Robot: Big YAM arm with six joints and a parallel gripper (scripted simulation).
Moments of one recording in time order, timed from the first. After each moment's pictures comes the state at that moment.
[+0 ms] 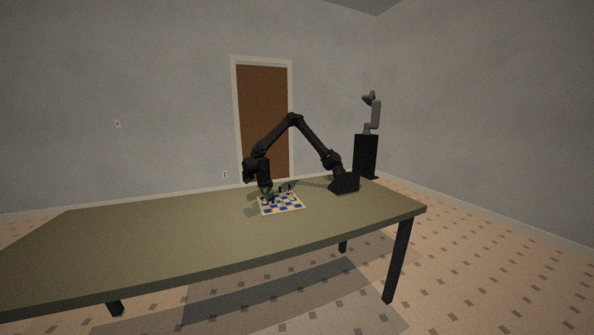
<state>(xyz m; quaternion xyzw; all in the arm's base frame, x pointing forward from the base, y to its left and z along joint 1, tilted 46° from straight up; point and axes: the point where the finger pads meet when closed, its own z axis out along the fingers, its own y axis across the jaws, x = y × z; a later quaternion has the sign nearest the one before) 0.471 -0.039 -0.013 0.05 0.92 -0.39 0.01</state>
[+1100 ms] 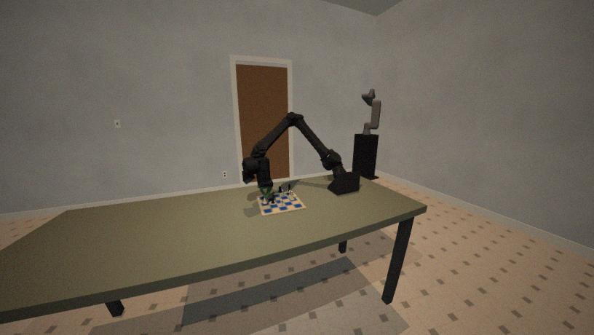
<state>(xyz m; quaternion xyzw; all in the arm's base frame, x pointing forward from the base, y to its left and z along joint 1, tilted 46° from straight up) 0.470 -0.039 -0.013 0.05 0.92 -0.39 0.00</state>
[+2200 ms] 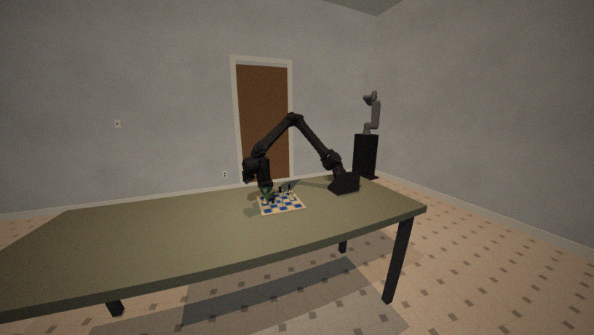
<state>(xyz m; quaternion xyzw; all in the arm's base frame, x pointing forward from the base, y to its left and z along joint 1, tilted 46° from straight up) 0.470 -0.039 -0.013 0.05 0.92 -0.39 0.00</state>
